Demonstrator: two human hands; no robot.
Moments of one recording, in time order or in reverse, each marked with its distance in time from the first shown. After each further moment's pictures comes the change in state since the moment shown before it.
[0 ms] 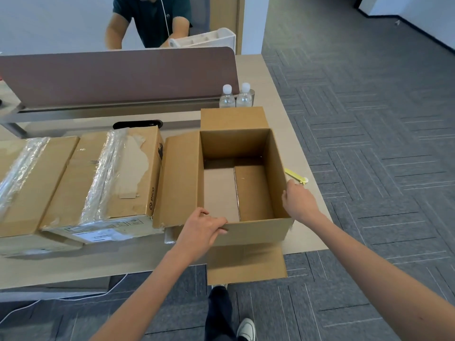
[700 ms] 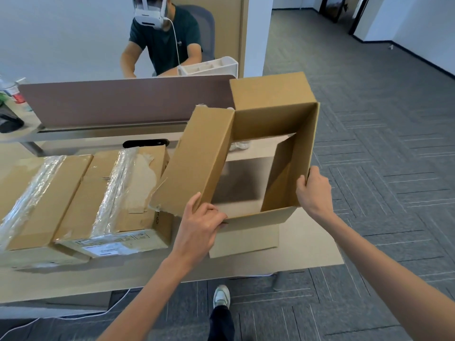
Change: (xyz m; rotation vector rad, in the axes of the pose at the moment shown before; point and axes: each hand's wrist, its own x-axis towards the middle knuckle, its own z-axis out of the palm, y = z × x) left_hand 0.011 0.017 -0.061 0.149 0.339 0.020; right_hand 0.000 -0.008 -0.068 0.400 0.384 0.099
